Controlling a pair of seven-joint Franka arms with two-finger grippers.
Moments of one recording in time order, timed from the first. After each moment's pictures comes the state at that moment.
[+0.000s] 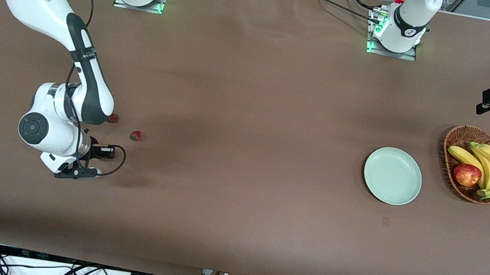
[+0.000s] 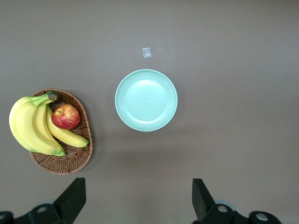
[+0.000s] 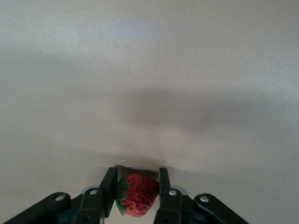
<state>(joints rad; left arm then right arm) -0.05 -0.03 0.08 -1.60 -0.04 1.52 0.05 0.03 0.79 0.09 -1.53 -0.03 2.25 -0.08</state>
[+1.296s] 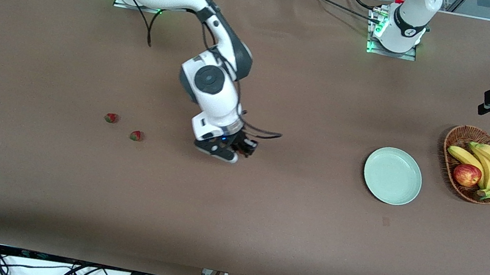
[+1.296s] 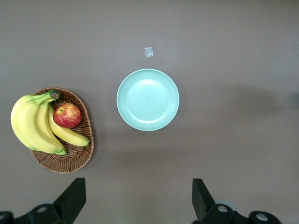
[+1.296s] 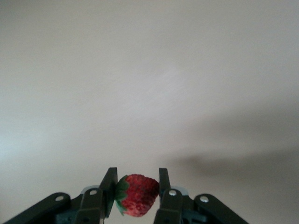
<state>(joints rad) -0.05 -0.03 0.09 -1.60 -0.04 1.52 0.05 0.62 0.82 0.14 -1.39 -0.03 2.55 1.10</state>
